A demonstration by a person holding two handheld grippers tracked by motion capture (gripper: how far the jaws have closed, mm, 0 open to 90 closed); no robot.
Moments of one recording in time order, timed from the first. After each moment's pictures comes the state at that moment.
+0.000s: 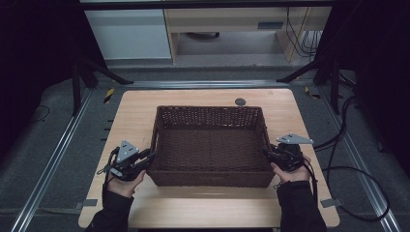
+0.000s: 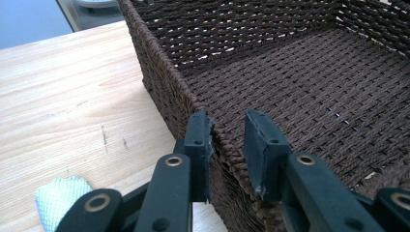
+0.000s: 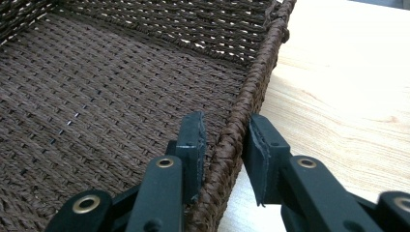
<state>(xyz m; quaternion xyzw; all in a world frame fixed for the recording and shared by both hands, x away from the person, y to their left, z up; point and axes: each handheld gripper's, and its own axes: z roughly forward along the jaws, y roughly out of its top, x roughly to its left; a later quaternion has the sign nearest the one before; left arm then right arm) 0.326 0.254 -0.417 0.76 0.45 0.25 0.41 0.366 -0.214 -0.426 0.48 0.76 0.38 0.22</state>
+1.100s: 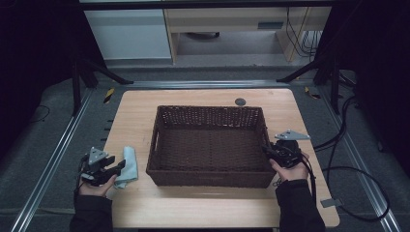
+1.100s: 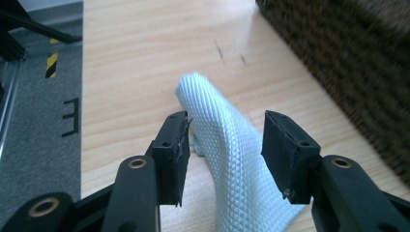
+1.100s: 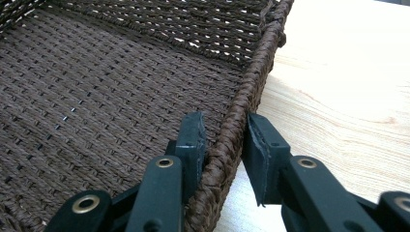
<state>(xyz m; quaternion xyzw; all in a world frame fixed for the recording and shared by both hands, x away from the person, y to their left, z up) 0.329 0.348 -0.463 0.75 0.52 0.26 0.32 0.378 -0.212 -0.427 0.49 0.76 0.37 0.22</state>
